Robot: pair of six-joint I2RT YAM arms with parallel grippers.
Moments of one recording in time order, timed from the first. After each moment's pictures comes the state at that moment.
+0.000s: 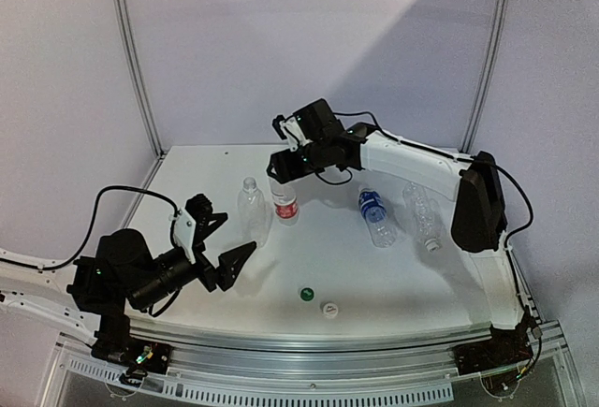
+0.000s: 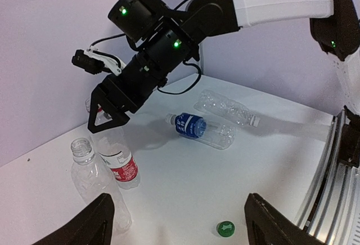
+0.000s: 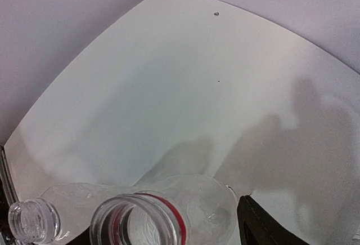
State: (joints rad) left arm -1.36 0.80 0.46 0.25 -0.61 -0.03; right arm 0.84 2.28 2.13 -0.50 -0.07 0.24
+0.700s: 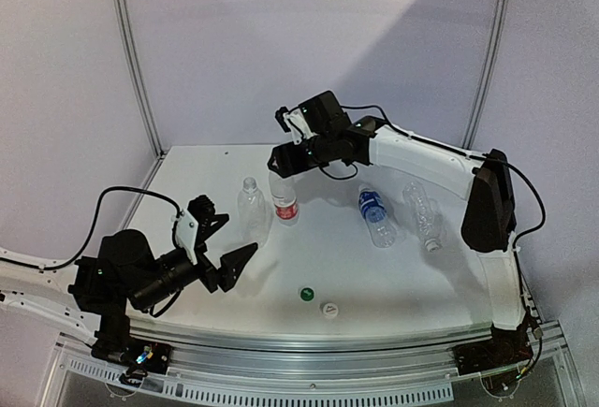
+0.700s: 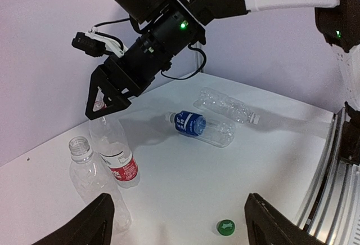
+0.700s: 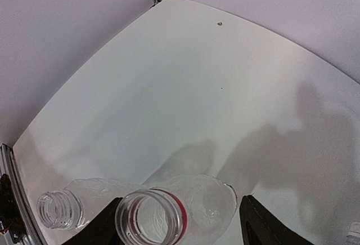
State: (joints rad) left arm -1.36 0.81 0.46 0.25 -0.61 -0.03; right arm 0.84 2.21 2.10 -0.50 -0.07 0.24
